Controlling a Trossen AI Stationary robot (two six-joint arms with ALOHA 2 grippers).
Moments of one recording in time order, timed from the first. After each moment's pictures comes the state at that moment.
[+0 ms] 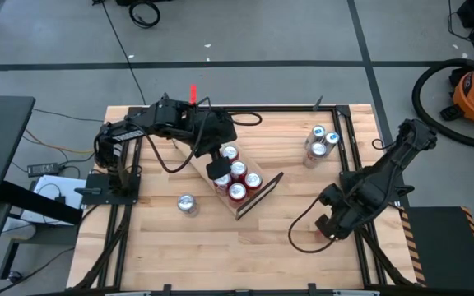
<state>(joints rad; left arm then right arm) 0.00 1.84 2.34 -1.49 -0.11 -0.25 0.78 1.30 1.15 -1.32 -0.01 1.79</state>
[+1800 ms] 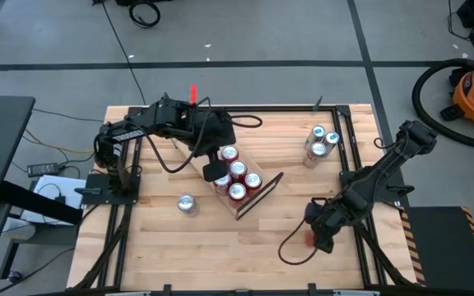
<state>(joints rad) 0.00 1.84 2.34 -1.52 -0.06 -0.19 0.69 1.33 0.94 -0.90 -0.13 1.21</state>
